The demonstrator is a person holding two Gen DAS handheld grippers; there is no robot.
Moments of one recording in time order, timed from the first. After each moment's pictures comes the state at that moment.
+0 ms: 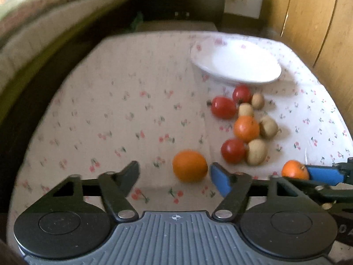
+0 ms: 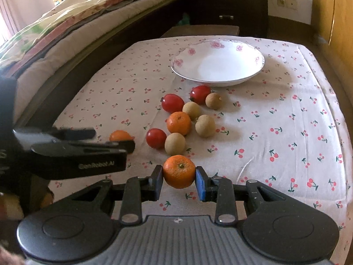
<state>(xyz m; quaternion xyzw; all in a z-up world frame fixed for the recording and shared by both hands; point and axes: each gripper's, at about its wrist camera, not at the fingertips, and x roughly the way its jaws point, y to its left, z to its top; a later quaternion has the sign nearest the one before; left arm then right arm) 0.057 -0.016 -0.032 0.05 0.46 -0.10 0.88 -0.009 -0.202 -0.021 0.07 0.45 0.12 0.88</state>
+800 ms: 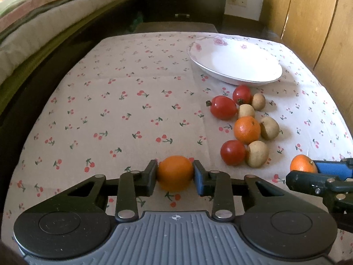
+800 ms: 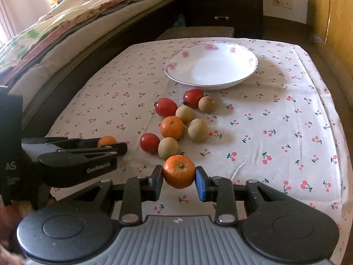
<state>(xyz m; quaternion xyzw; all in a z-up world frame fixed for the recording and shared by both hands) 0.056 -0.017 -0.033 0.05 0.45 -0.09 0.89 -0.010 -0.206 -0.015 0.07 0.44 0.11 0.89</state>
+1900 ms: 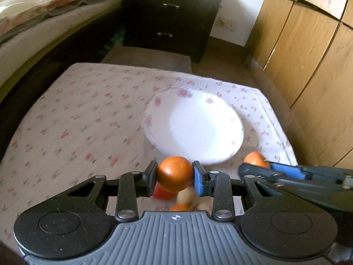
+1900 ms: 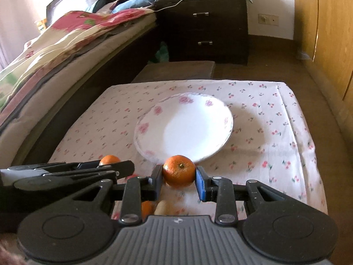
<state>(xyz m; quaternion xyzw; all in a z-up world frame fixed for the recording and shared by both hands) 0.128 -0.075 0.025 -0.04 0.43 -0.14 0.89 0.080 -0.252 0.031 0.09 0.40 0.07 0.91</state>
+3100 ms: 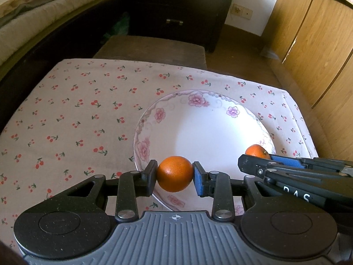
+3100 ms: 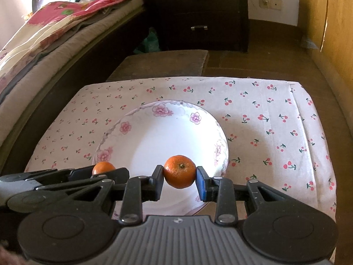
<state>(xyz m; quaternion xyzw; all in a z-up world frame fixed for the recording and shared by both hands) 0.211 -0.098 -0.012 -0.03 0.46 -0.10 0.88 0.180 -0.269 -0.008 0.09 0.44 0.07 0.89</state>
